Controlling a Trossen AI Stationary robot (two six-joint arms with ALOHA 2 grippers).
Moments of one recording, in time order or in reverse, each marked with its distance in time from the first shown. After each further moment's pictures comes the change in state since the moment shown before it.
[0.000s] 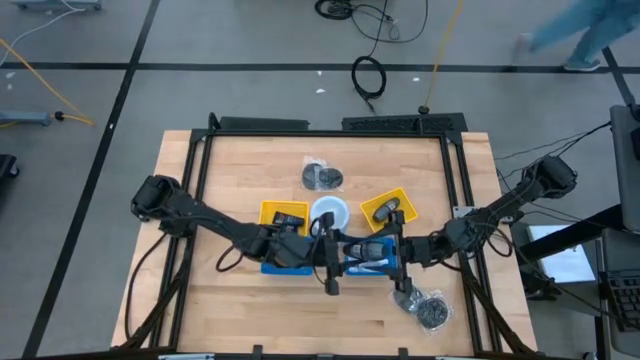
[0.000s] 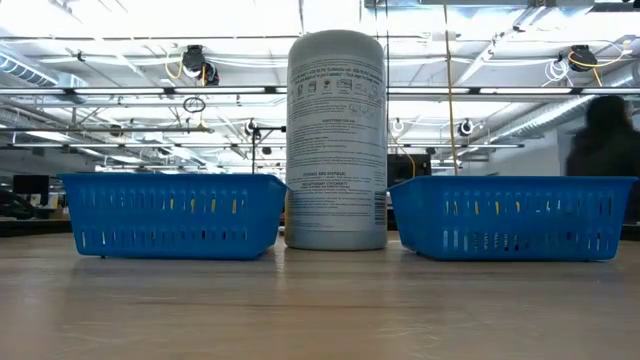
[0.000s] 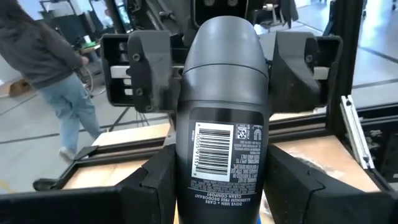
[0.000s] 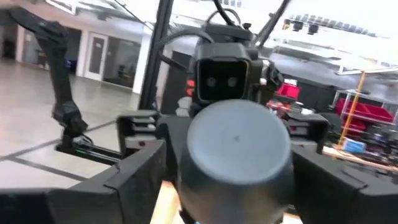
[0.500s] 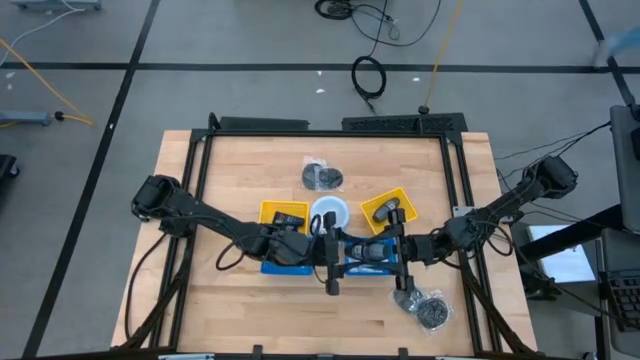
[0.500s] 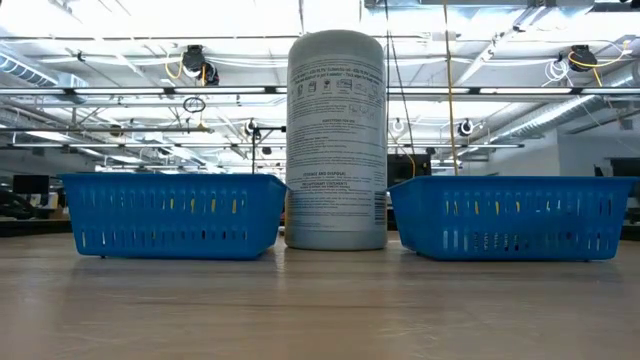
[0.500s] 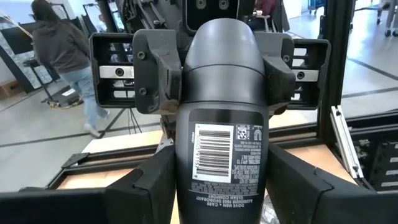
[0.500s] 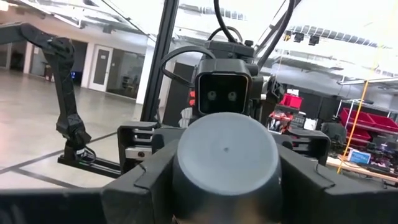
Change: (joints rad) left arm 0.010 0.001 0.000 0.041 0.040 -0.002; right arm -0.009 -0.002 0.001 0.029 -0.036 0.001
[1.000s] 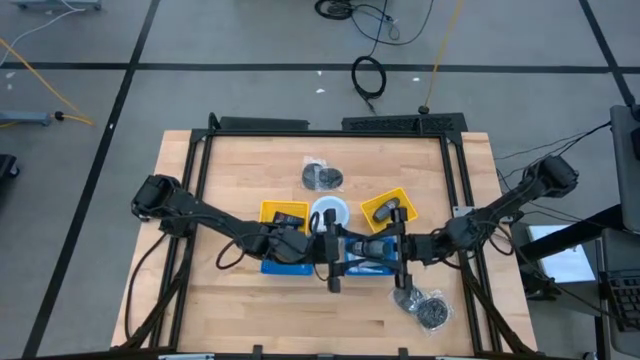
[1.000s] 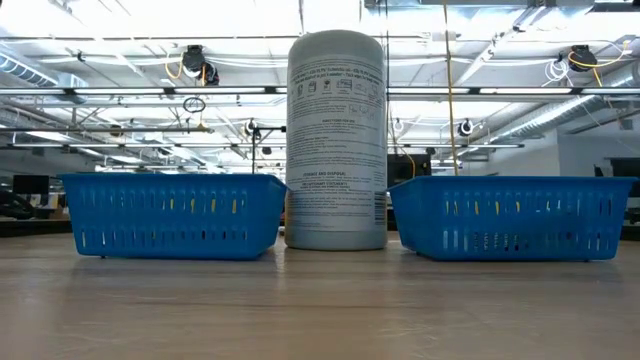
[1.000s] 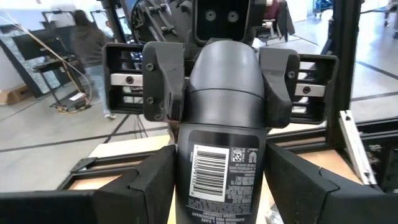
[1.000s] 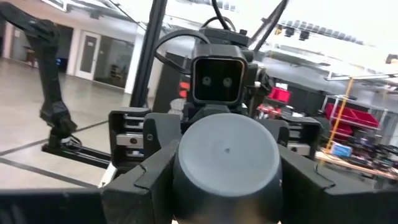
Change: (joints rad) left arm -0.002 0.001 0.000 0.018 -0.009 0.017; right arm 0.003 -0.024 -0.001 -0.039 0.069 -0.039
